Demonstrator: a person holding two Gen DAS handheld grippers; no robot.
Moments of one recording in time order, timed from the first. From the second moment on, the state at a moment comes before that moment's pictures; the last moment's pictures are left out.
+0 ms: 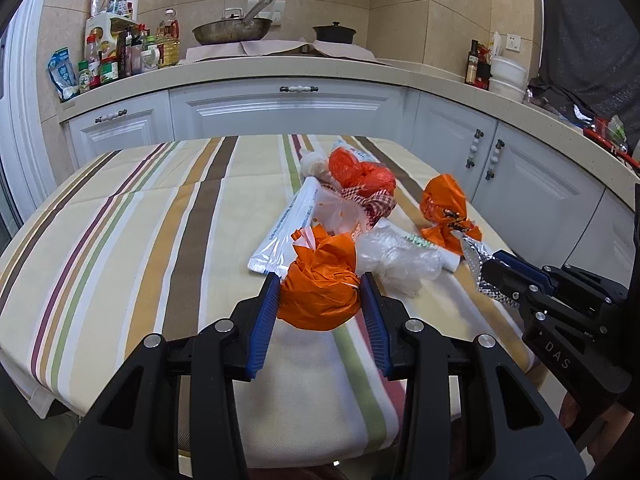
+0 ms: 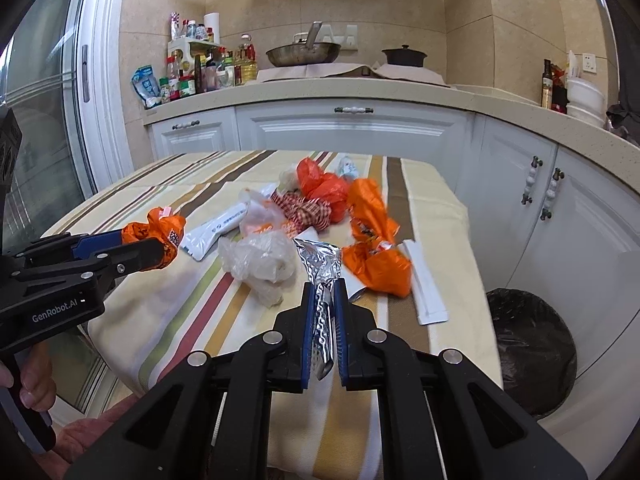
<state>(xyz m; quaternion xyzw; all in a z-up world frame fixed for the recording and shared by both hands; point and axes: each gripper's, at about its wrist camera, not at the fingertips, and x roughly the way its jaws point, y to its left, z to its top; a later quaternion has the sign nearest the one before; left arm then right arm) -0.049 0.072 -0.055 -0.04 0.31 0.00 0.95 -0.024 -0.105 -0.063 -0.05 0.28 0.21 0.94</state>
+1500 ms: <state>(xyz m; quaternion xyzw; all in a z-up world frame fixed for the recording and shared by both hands) 0.122 -0.235 -0.079 0.04 0.35 -0.16 0.92 0.064 -0.367 -0.086 0.06 0.26 -0.07 0.96</state>
